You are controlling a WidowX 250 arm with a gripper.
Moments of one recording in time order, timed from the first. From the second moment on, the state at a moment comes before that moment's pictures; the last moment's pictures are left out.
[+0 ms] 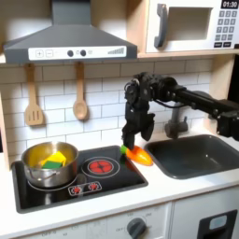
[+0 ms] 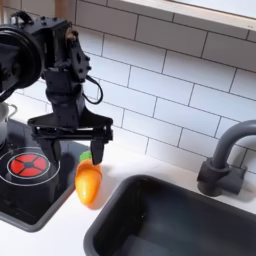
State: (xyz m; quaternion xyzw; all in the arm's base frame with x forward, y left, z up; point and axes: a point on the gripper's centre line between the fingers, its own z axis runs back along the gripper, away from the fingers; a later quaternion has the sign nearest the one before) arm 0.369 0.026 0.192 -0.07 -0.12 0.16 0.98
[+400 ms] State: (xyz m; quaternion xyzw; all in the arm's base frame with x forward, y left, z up) arm 0.369 0.025 0.192 -0.07 -0.12 0.16 0.98
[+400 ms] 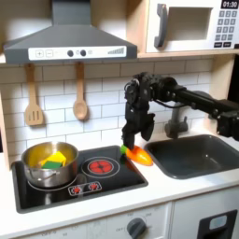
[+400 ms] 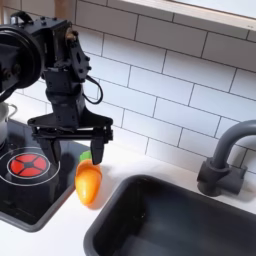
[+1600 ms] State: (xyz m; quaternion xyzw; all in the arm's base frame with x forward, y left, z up) arm 0.372 0.012 0.152 -0.05 -0.05 0.16 0.98
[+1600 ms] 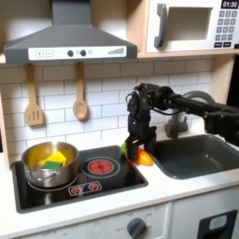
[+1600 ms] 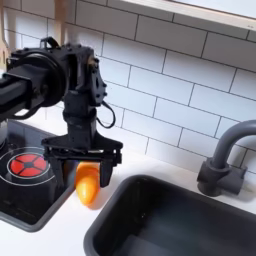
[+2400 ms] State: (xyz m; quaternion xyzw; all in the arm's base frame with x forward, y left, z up) arm 0.371 0.007 0.140 -0.03 -0.05 0.19 0.98
